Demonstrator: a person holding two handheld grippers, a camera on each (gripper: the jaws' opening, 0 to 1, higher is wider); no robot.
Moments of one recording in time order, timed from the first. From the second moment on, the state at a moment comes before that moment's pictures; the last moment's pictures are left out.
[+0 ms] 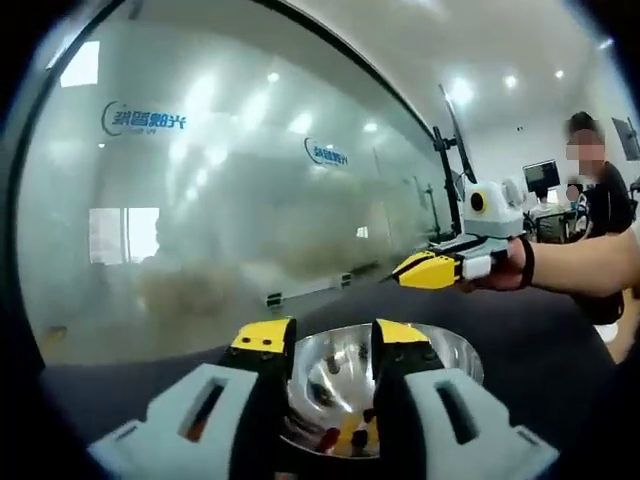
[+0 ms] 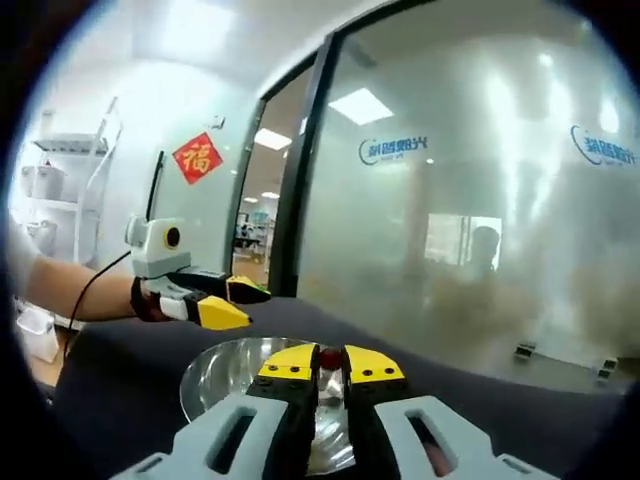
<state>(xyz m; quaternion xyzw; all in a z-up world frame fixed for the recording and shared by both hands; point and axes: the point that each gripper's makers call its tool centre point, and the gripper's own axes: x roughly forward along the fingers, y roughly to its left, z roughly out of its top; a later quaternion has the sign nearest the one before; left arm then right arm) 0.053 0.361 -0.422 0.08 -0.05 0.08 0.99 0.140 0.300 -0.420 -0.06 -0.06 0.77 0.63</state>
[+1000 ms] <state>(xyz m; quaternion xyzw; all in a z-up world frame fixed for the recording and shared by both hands) 0.002 0.249 -0.555 0.07 0.10 -0.09 0.99 0.181 0.159 -0.571 -0.15 0.04 0.82 0.55</state>
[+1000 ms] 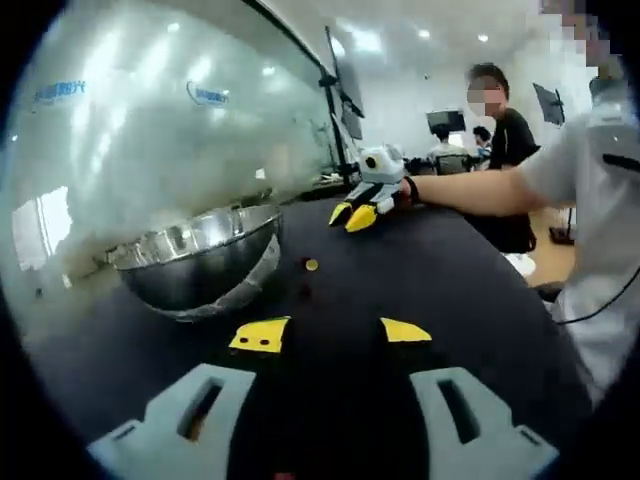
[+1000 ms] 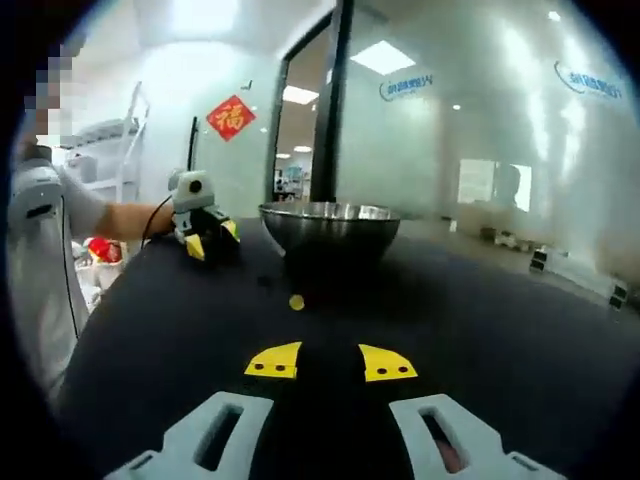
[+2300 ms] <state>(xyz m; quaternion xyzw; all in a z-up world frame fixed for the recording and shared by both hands) 0.070 0.230 -0.576 0.09 0.12 -0.12 0.98 0.134 0.236 -0.583 -0.18 0.03 0.85 0.50</state>
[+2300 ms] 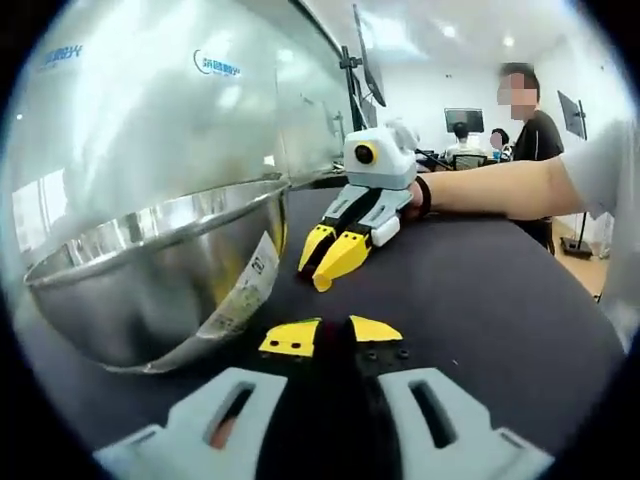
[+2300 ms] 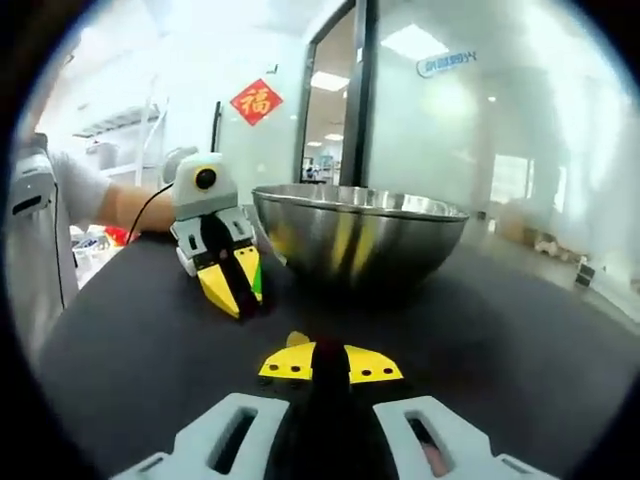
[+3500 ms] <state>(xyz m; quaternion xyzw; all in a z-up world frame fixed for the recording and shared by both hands) 0.045 0.347 -0.424 0.11 0.00 0.03 0.99 0.129 0.295 -0.420 -0.10 -0.08 0.77 0.63</state>
